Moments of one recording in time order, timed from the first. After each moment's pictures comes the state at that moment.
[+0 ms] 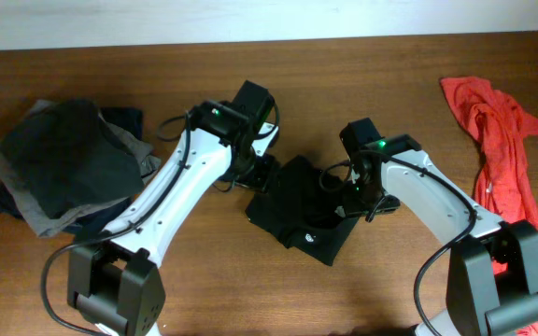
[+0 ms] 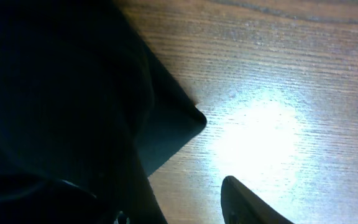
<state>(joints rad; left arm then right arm) -0.51 1.84 1.61 -1.17 0.14 -0.10 0.29 1.71 1.15 -1.04 0.03 0.21</state>
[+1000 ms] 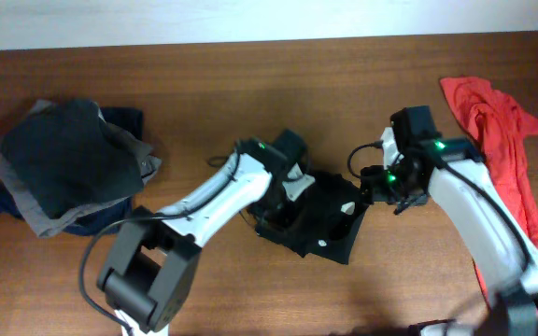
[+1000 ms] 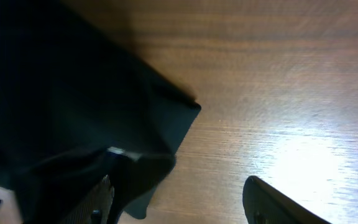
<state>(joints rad) -0.66 1.94 1.44 -1.10 0.38 -0.05 0.10 1.50 1.14 -1.02 -0.13 0.15</state>
